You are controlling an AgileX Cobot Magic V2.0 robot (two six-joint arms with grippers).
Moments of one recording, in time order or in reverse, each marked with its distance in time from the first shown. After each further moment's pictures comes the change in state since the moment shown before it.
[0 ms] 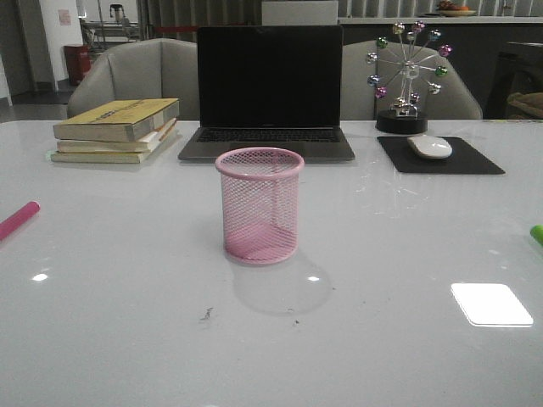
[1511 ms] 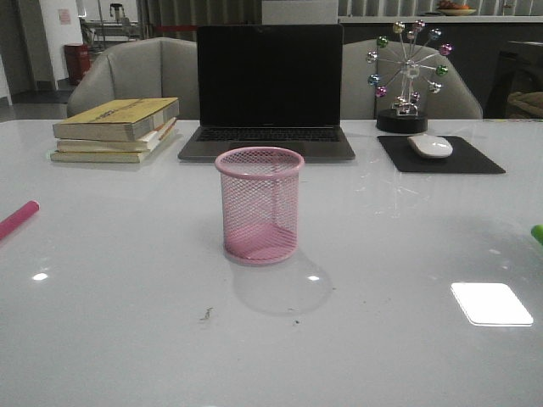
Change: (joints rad) left arm -0.462 0.623 -0.136 -0.012 0.391 0.000; right arm -0.051 1.304 -0.411 0.042 0.375 0.010
